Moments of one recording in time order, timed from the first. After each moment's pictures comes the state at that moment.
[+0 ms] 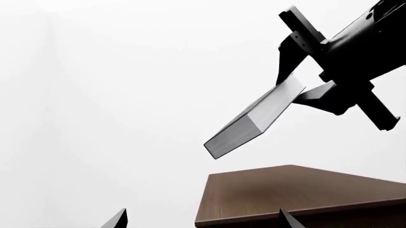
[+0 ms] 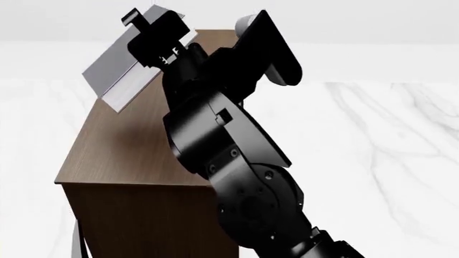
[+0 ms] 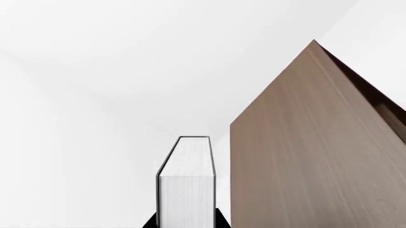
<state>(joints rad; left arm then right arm) 0.03 -0.38 0.40 0.13 0.03 0.46 -0.54 1.15 0.06 -0.68 0.30 1.69 0.01 0.78</state>
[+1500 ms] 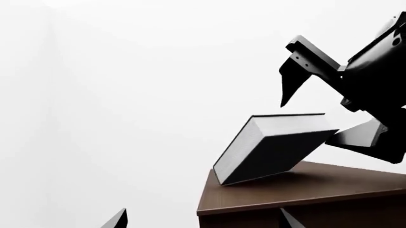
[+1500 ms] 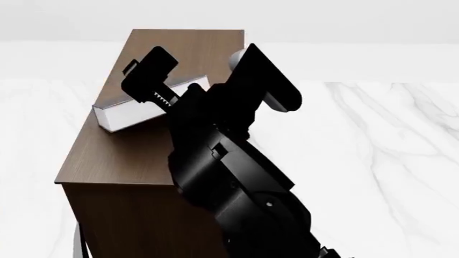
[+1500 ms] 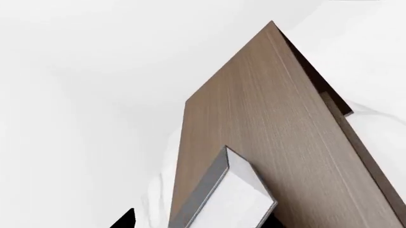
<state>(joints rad) 0.01 -0.39 0.42 0.08 0.02 0.49 -0.56 1.10 0.14 -0.80 0.24 1.70 0.04 0.86</state>
